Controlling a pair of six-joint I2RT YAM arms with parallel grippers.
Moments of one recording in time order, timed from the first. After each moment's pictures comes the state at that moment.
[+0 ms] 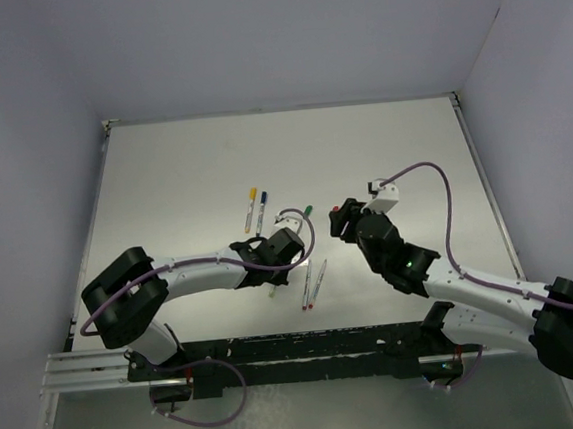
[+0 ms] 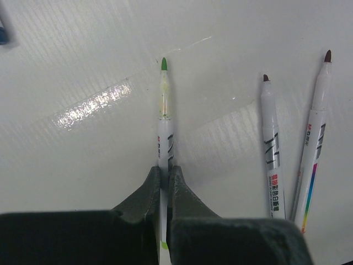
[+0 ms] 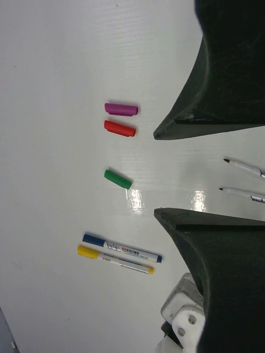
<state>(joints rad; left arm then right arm) -1.01 1.59 0.83 -0.31 -0.28 -0.55 0.84 1.00 0.49 0.14 0.63 0.65</state>
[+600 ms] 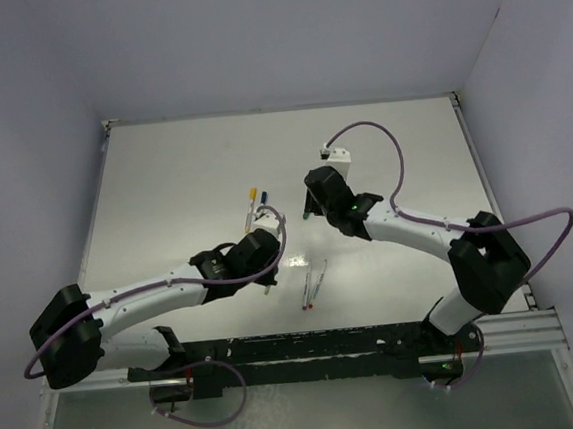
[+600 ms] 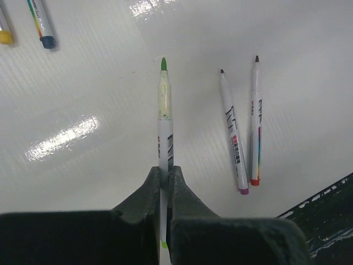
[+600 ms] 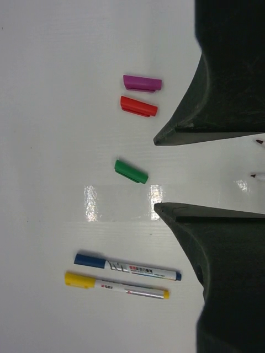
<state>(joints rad) -1.01 1.28 0.73 -0.33 -0.26 -0.56 0.77 1.51 0.96 -0.12 0.55 0.64</state>
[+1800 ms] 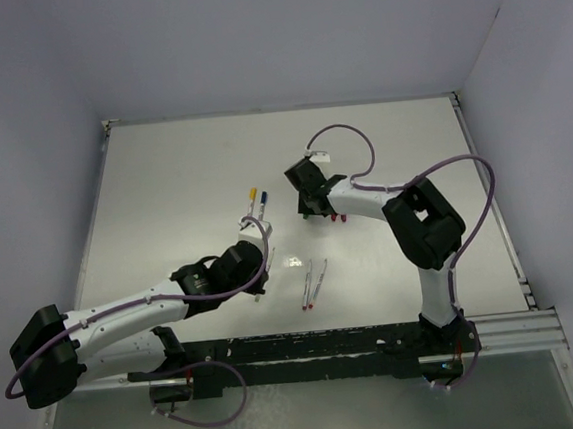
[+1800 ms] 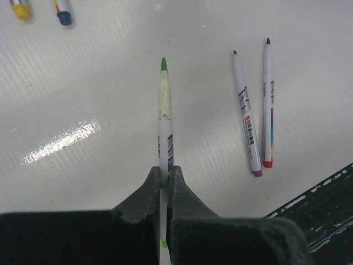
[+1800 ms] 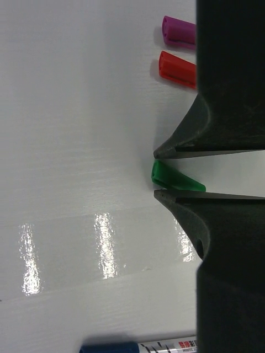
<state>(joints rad) -1.01 1.08 0.59 -0.31 -0.27 -0.56 0.67 1.97 1.28 -0.29 0.39 0.67</state>
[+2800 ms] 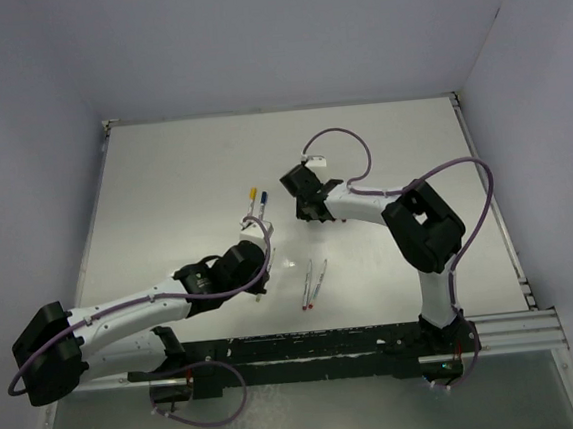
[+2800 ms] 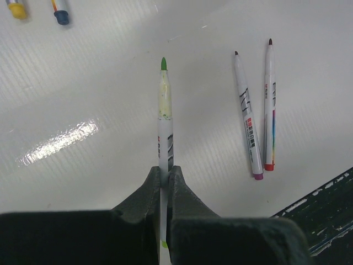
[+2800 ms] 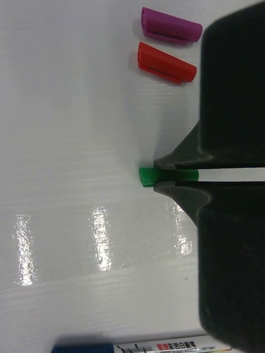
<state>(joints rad) -1.01 1.10 0.59 -0.30 -0.27 -0.57 0.71 1.97 1.27 -0.32 0.44 0.69</state>
